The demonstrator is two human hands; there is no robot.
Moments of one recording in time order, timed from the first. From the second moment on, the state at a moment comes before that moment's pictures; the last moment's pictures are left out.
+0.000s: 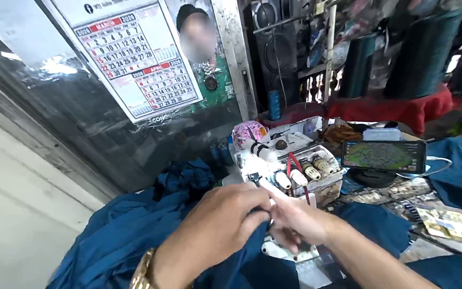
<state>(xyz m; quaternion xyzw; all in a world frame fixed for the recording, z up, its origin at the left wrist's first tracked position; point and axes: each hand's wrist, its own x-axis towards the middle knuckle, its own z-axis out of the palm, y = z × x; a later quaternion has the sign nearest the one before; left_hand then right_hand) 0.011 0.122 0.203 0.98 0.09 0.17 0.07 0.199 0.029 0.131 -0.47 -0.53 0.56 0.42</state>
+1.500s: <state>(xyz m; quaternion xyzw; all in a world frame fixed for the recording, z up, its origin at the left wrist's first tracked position) 0.011 0.156 0.186 0.97 0.01 -0.05 0.22 0.183 -0.009 0.050 -0.52 -0.56 0.17 0.62</state>
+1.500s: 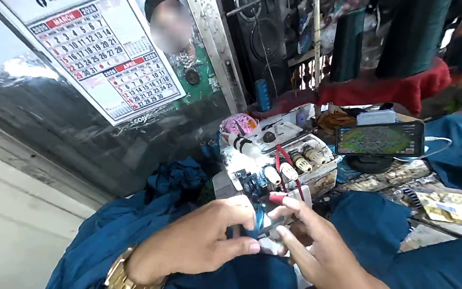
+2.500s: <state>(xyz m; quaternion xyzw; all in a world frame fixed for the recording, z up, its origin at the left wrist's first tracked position) 0.023 0.137 0.191 0.98 0.02 -0.14 0.16 0.179 -0.030 0.071 -0.60 -0.68 0.14 0.40</state>
